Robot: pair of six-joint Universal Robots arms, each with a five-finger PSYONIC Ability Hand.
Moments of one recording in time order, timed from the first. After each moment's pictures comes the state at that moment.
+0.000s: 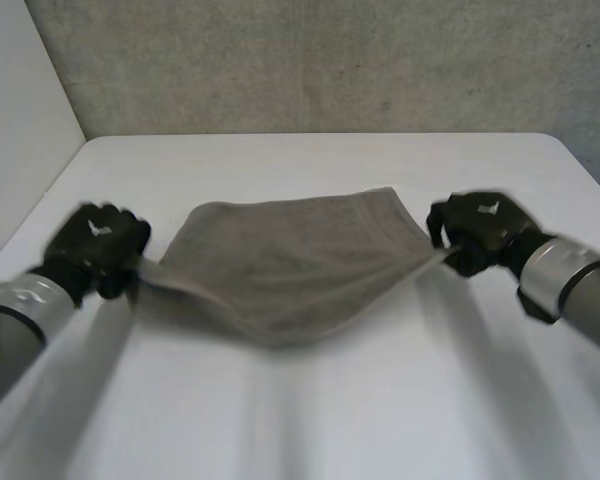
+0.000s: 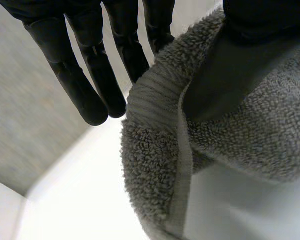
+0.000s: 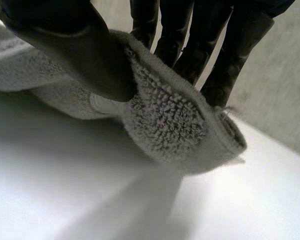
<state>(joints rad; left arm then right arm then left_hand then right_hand) 4.64 -1.72 -1.93 3.46 -1.17 3.66 1.77 -1.31 1.61 0.01 1.16 2.86 1.33 1.35 1.37 1.35 1.18 1.34 1.33 1.33 1.34 1.17</state>
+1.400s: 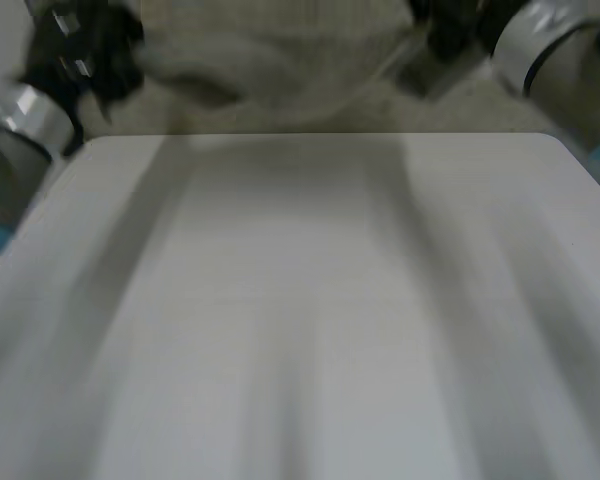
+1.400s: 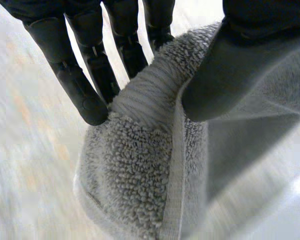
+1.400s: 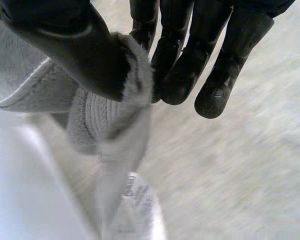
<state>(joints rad) 4.54 -1.97 -1.25 3.53 -1.23 3.21 1.94 -0.91 0.44 0.34 1.27 2.70 1.34 1.36 1.38 1.36 1.19 1.34 1.33 1.34 1.34 1.17</state>
